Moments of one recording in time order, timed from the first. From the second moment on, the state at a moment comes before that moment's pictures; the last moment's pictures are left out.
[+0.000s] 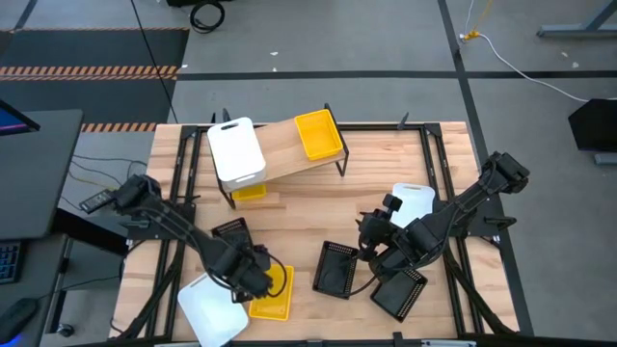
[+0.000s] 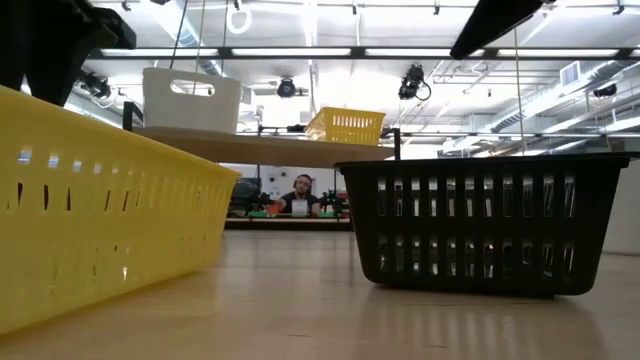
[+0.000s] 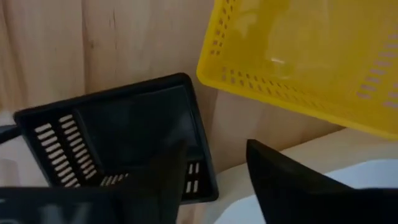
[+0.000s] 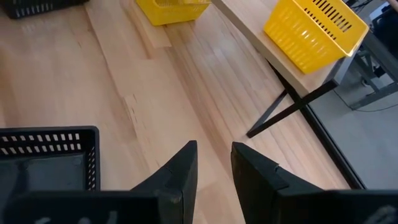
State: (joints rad) left arm -0.60 1.74 1.38 -1.20 -0.10 -0.76; right arm 0.59 1.55 1.26 -1.08 0.91 0.84
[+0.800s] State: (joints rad) left arm -0.61 1.73 0.98 -0.87 -0.01 -0.91; right arm 0.60 1.55 1.26 -1.02 0.86 0.84
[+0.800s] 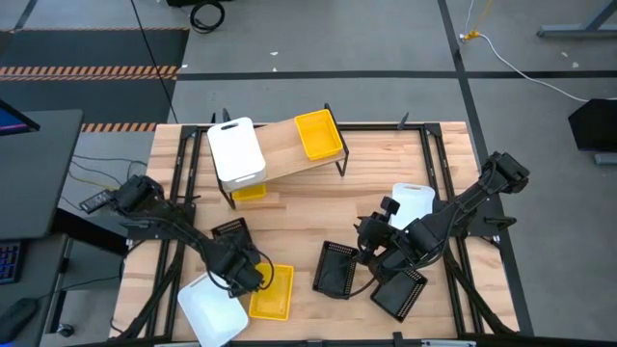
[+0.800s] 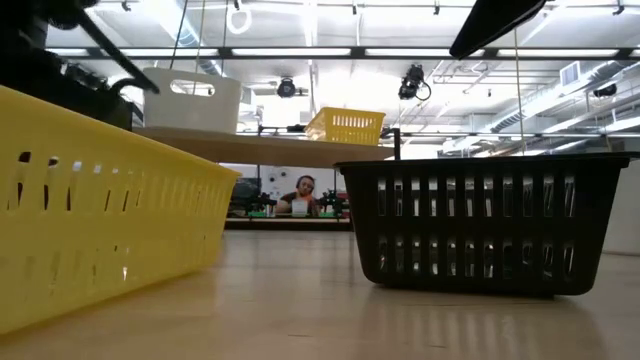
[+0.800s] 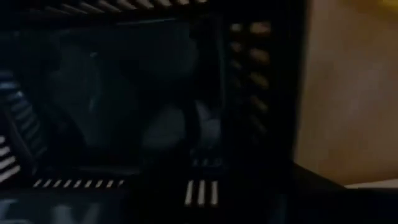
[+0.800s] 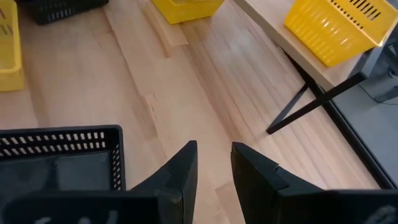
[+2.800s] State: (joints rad) left arm 0.13 1.74 1.73 -1.21 -0.28 -0.11; right arm 0.65 1.55 1.26 -1.02 0.84 0.84
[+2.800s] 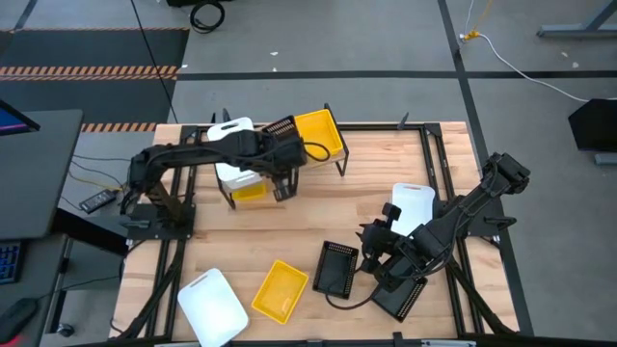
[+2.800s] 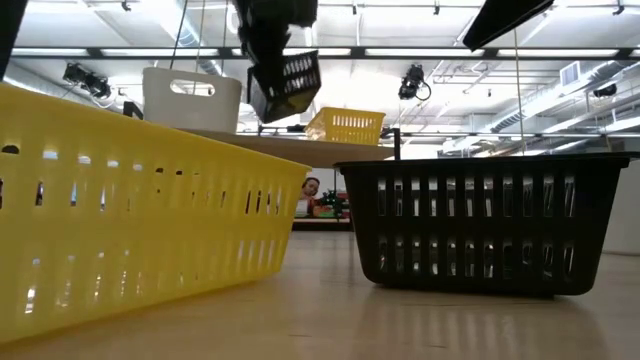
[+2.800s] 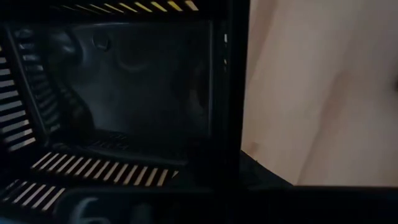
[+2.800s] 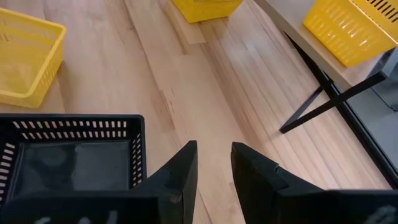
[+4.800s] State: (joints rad) left arm 0.22 1.79 1.68 -1.20 -0.25 -0.04; right arm 0.65 1.55 1.26 -1.01 0.83 0.84
